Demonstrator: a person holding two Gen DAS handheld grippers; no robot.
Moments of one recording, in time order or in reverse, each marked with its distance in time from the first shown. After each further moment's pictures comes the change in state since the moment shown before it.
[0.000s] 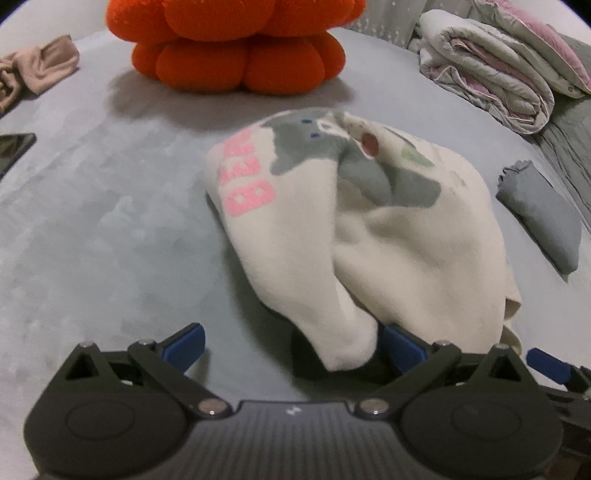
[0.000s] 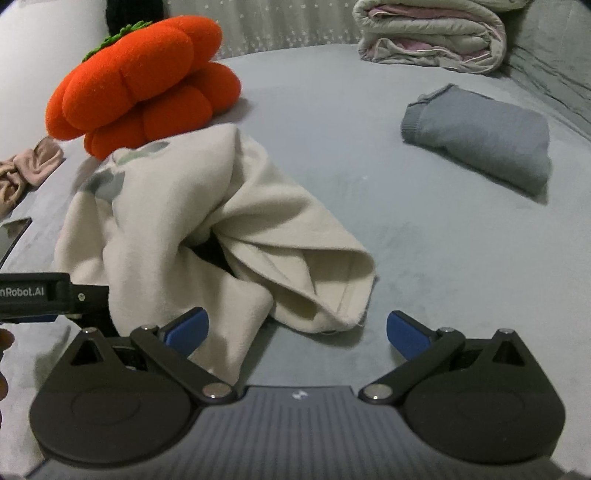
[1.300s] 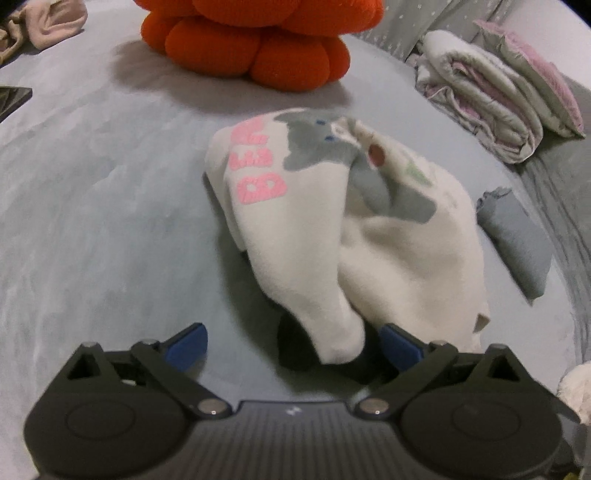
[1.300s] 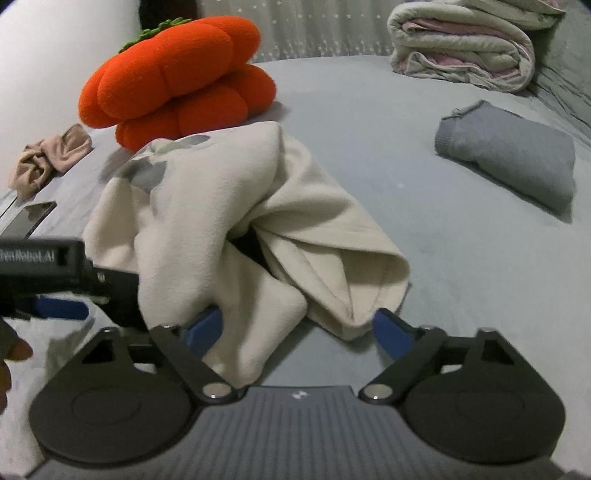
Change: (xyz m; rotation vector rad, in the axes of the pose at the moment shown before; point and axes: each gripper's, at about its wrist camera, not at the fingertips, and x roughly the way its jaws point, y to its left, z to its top) left arm -0.009 0.030 -0.001 -0.115 -0.006 -0.148; right arm -0.005 0.015 -0.008 -0.070 -0.037 0.061
